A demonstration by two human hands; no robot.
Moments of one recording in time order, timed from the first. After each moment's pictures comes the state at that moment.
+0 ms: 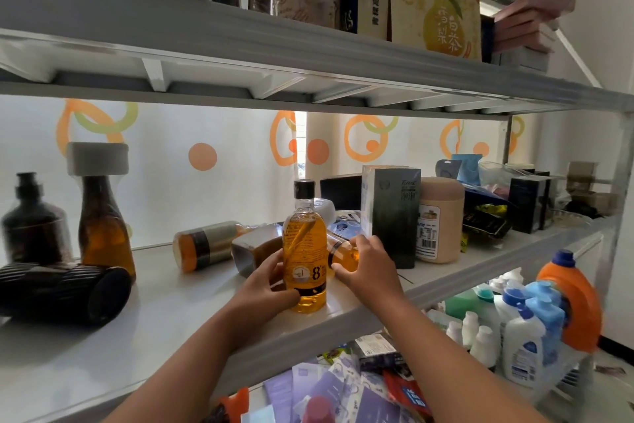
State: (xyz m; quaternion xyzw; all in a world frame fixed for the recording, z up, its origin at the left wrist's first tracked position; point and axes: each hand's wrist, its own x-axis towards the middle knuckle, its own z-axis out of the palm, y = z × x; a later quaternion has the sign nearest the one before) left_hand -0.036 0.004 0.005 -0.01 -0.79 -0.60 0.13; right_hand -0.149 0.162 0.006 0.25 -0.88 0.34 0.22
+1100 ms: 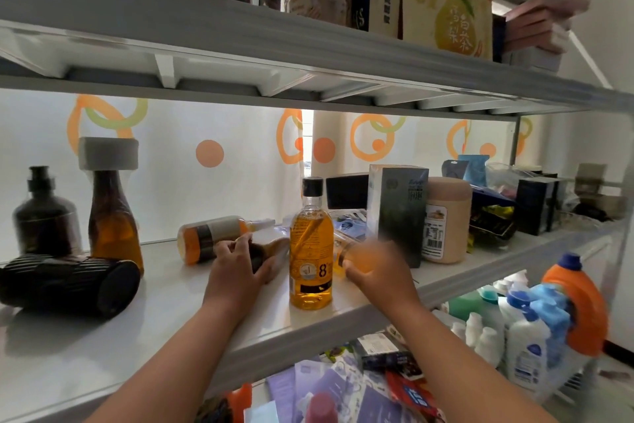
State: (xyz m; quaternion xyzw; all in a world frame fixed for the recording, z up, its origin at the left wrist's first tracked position) left_hand -0.054 -0.034 0.003 0.22 -0.90 -0.21 0.32; right_hand -0.135 0.175 0.009 0.24 -0.88 0.34 0.20
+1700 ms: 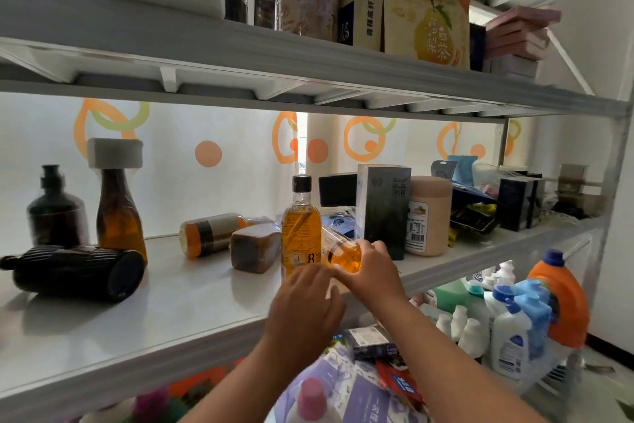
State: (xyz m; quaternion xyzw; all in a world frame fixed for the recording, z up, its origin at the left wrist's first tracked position) left_hand -0.012 0.085 -0.018 -0.08 -0.89 -0.11 0.44; right_hand -0.108 0.188 0.009 0.24 -0.89 0.34 0.18
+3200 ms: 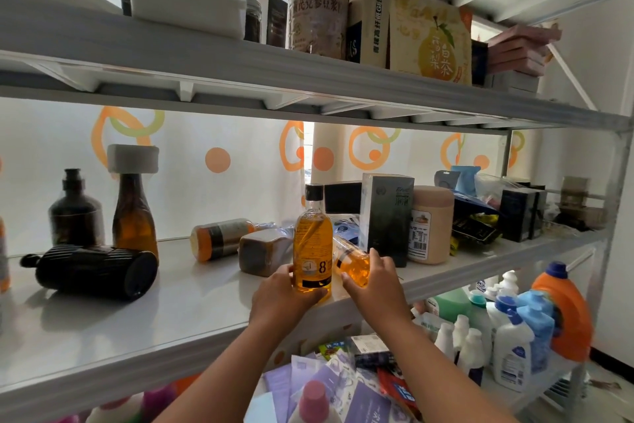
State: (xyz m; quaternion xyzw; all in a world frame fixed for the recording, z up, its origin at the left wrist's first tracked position) left_hand -0.027 0.048 -0.008 0.16 -0.88 -0.35 0.28; right_hand -0.090 0.193 0.001 0.21 -0.89 0.36 0.20
